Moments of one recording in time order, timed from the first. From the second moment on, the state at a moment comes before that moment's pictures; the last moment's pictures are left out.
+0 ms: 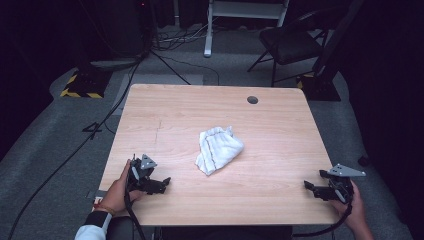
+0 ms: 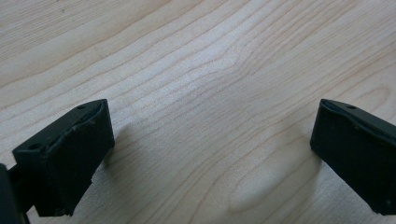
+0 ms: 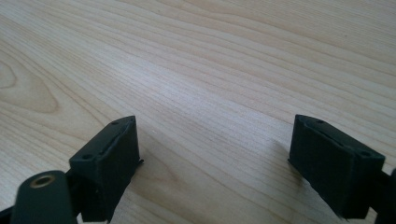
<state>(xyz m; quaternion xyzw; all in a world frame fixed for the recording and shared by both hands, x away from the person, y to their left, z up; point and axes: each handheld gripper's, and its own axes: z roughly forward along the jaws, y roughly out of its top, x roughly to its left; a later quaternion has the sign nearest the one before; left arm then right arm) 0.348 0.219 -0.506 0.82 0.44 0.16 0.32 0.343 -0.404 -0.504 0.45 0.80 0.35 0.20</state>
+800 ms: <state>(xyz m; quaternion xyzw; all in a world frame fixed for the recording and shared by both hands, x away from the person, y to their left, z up) 0.342 0.204 -0.505 0.87 0.33 0.12 0.34 0.351 -0.394 -0.502 0.41 0.82 0.35 0.18</state>
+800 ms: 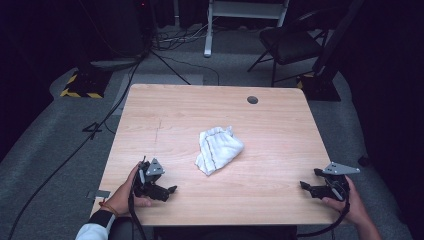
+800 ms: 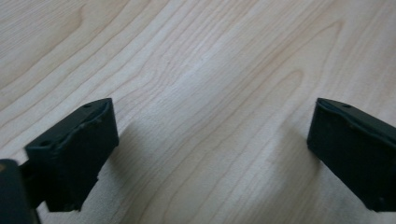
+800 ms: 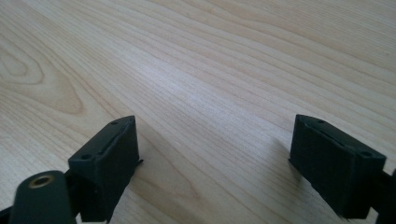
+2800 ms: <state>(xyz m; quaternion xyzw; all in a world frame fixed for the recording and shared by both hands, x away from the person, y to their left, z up) 0.421 0.127 -0.501 0.89 0.24 0.09 0.38 0.419 -0.139 -0.475 0.18 0.90 0.37 0.16</state>
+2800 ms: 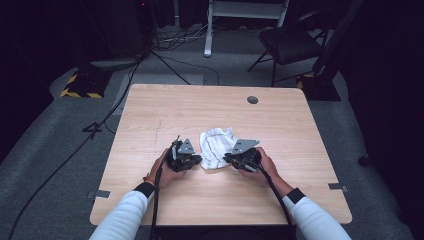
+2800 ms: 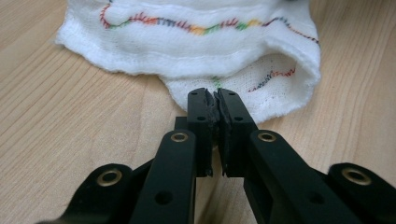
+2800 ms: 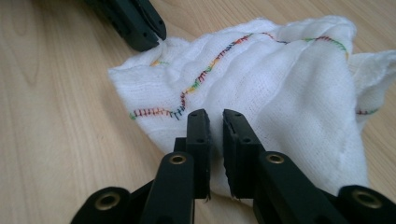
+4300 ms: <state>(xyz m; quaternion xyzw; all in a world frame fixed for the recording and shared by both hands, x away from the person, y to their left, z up) 0.409 0.125 -0.499 0.90 0.22 0.07 0.38 0.426 -0.079 -0.483 0.16 0.92 0.31 0.20</state>
